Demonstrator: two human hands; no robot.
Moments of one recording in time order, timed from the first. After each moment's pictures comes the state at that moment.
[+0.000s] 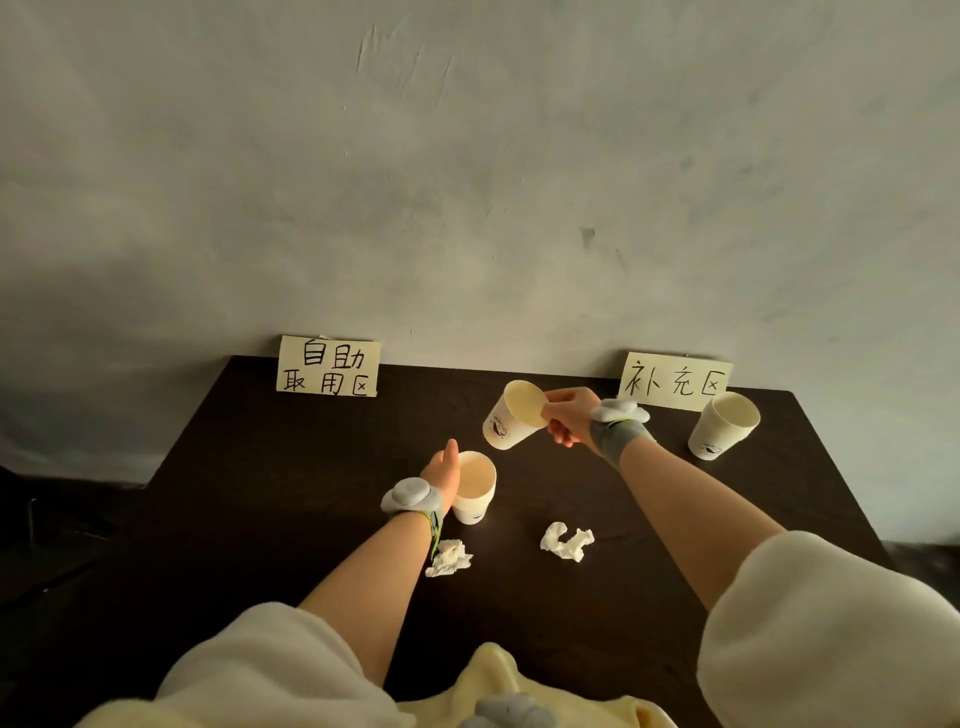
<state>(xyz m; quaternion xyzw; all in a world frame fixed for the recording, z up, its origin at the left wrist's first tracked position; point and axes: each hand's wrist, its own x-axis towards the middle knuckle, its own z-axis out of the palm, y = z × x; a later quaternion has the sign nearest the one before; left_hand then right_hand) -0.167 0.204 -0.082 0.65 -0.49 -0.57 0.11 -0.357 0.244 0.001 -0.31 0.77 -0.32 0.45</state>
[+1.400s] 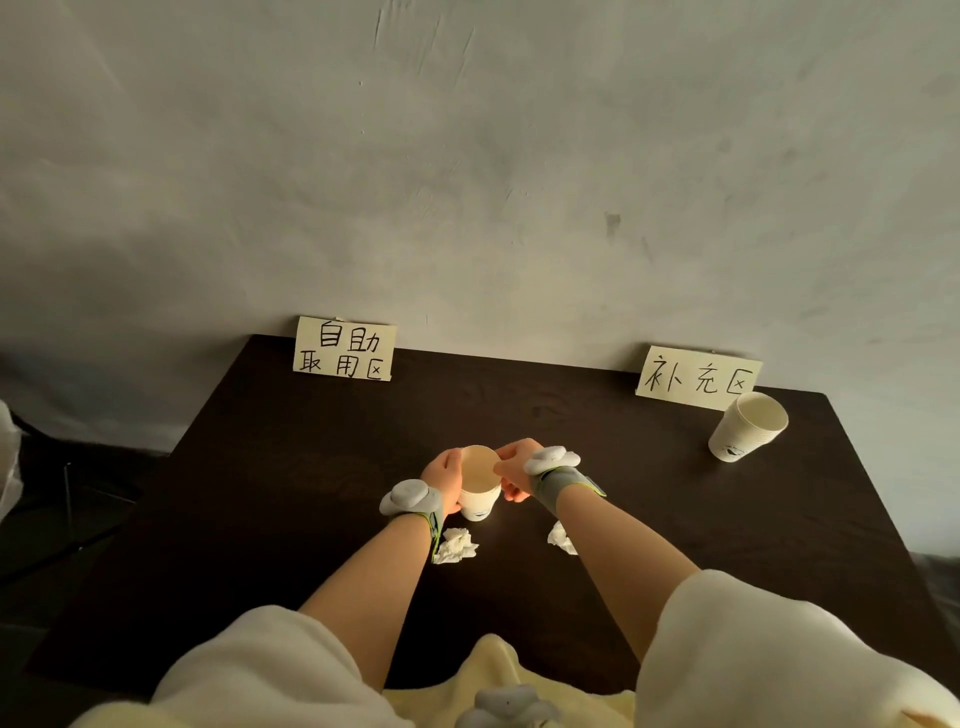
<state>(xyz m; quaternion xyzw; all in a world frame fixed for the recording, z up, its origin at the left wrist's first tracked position) -0.158 0.221 -0.077 0.65 -0.41 -0.62 0.18 -0.288 0.241 -0.069 -0.39 0.77 -0.15 0.49</state>
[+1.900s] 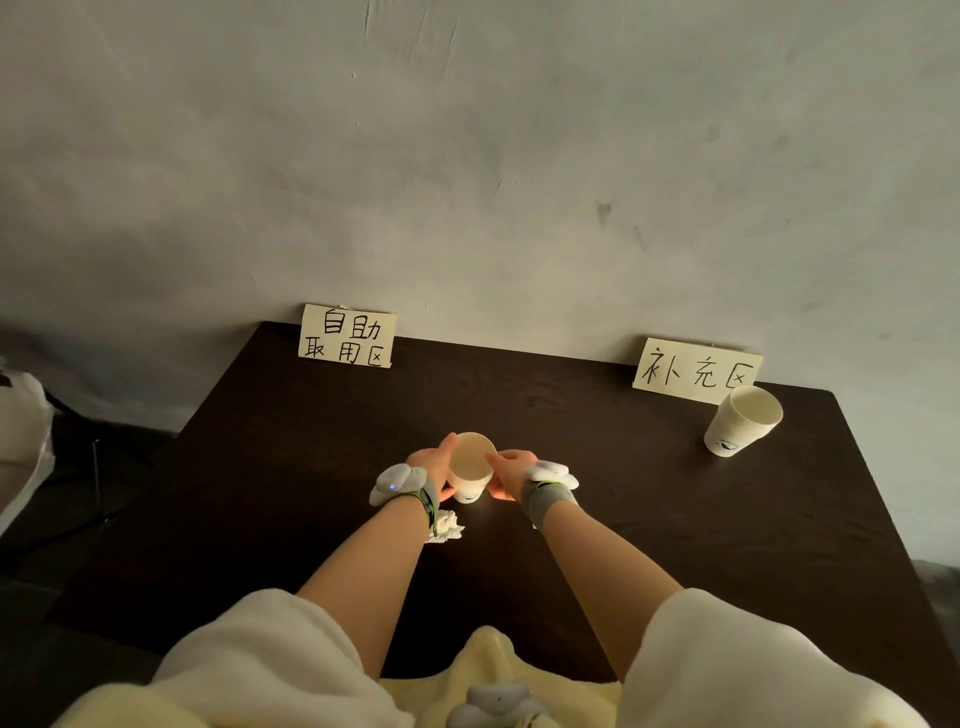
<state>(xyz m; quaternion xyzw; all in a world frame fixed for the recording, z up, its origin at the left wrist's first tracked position) -0.166 0.235 -0.075 0.68 -0.28 -0.64 0.23 -0.291 0.260 -0.125 -0.24 0.75 -0.31 0.53</state>
